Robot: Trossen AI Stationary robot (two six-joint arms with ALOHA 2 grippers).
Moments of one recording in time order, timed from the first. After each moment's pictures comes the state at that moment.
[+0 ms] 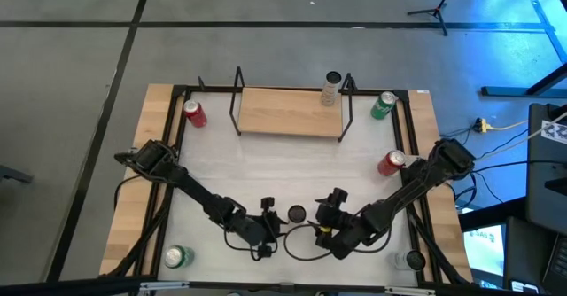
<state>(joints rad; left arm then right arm) -0.54 1.97 1.00 0.30 -0.45 -0.33 0.67 1.76 1.11 -0.45 0.70 0.81</state>
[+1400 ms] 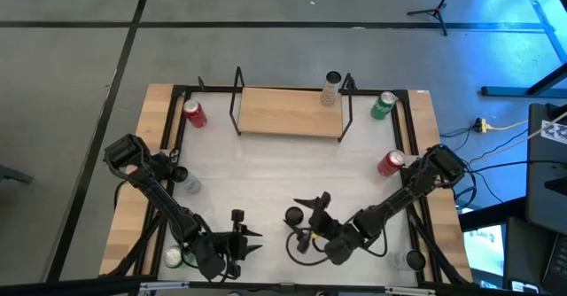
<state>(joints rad) -0.83 1.76 1.00 -0.01 -0.80 -0.39 0.67 1.88 1.12 0.25 1.03 0.52</state>
